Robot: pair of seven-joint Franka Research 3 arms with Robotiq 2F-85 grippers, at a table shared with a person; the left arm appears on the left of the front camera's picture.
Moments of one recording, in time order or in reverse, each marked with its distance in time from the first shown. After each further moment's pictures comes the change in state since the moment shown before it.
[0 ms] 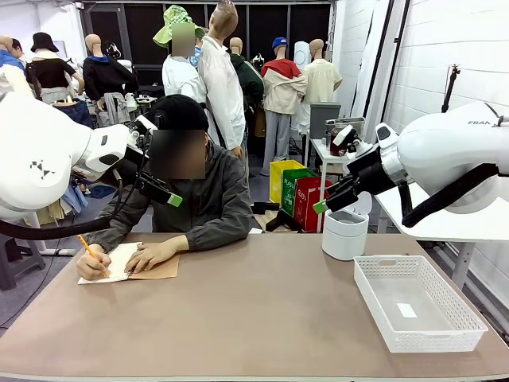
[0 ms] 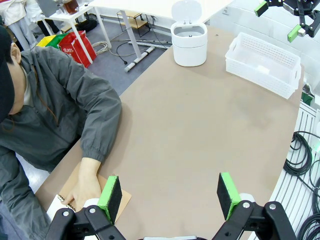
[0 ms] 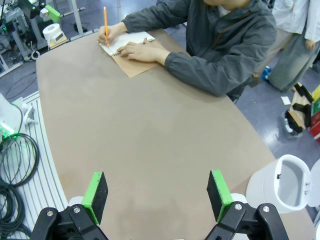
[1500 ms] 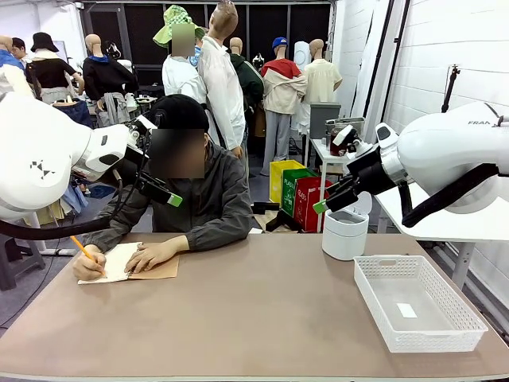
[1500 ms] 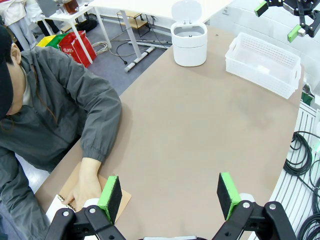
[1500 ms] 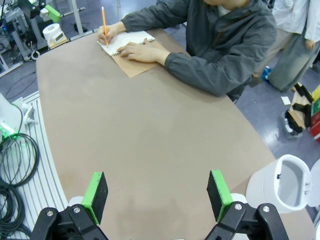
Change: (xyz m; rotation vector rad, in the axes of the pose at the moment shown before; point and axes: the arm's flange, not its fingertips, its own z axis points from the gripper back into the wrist) left arm 0.000 0.000 0.000 0.000 0.000 0.000; right arm 0.000 0.000 0.000 0.000 0.000 0.000
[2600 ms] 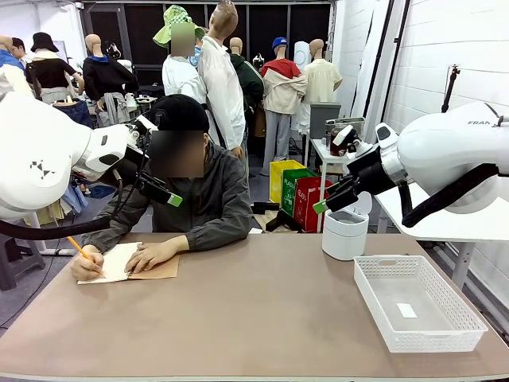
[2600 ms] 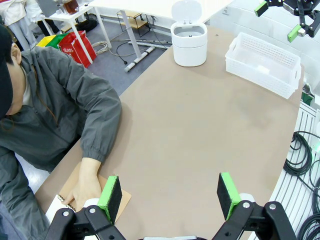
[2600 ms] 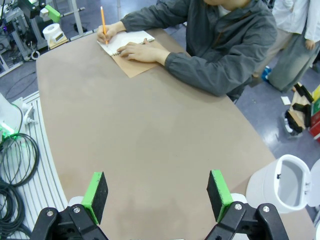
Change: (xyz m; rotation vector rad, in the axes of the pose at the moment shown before) left arm 0.000 0.000 0.000 0.000 0.000 0.000; right arm 0.000 0.000 0.000 0.000 0.000 0.000
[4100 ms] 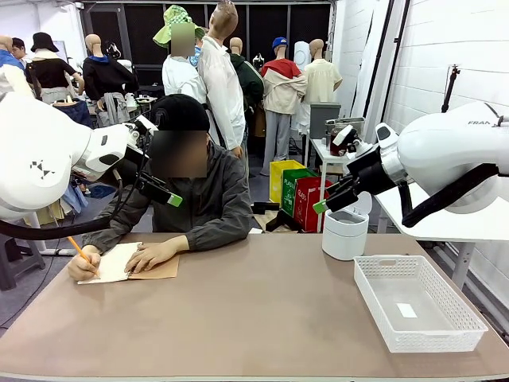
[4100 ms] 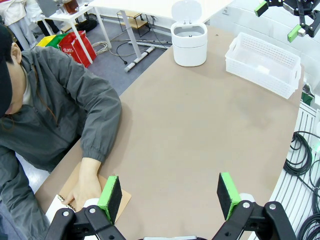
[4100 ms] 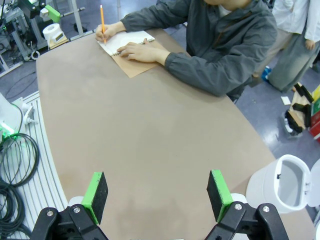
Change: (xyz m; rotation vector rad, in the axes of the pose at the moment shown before) left arm 0.000 0.000 0.000 0.000 0.000 0.000; right arm 0.000 0.000 0.000 0.000 0.000 0.000
